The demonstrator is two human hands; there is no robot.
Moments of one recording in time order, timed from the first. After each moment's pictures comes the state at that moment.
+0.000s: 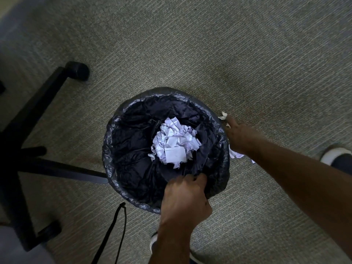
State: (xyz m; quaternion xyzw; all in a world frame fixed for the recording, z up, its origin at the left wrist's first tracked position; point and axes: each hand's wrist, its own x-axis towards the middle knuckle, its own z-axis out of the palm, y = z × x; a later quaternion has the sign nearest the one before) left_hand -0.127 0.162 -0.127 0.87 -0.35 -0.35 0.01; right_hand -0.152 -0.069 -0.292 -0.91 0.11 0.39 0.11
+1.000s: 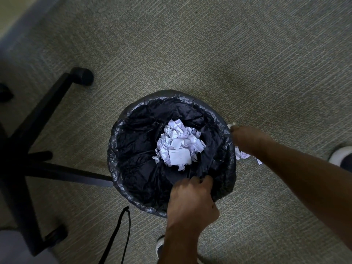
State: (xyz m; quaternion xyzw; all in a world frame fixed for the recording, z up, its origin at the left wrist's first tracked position) left_hand -0.130 0.165 -0.129 0.87 -0.36 -0.34 0.02; right_hand -0.158 -0.078 -0.311 -0.90 0.05 0.43 0.09
